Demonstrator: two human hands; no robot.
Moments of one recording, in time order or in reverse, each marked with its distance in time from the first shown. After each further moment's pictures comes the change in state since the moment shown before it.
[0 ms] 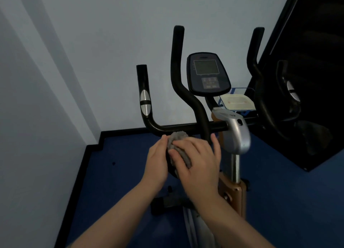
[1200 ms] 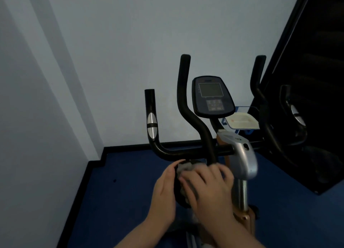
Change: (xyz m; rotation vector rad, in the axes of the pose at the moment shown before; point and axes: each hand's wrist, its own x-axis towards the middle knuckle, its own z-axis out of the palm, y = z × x) left_hand -0.014 -0.002 0.001 0.019 -0.031 0.087; right_hand 0.005 0.018 0.000 -0.226 0.050 -0.255
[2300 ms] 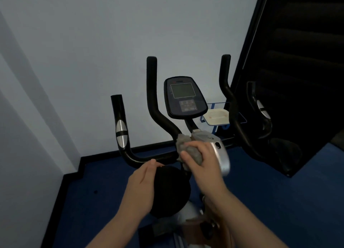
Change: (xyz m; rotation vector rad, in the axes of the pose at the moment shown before) left_hand 0.033 0.017 0.004 0.373 -0.020 -0.083; right_hand 0.039 0.062 -0.012 0.663 -0.225 0.706
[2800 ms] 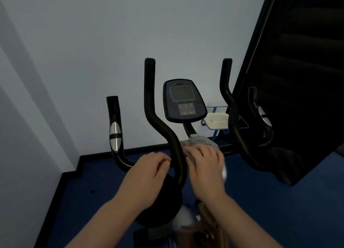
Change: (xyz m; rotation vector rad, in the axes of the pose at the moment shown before) left_hand 0.017 0.039 0.009 0.506 -0.183 0.249; right_hand 0.018 0.026 -0.008 -0.659 0.072 -0.256
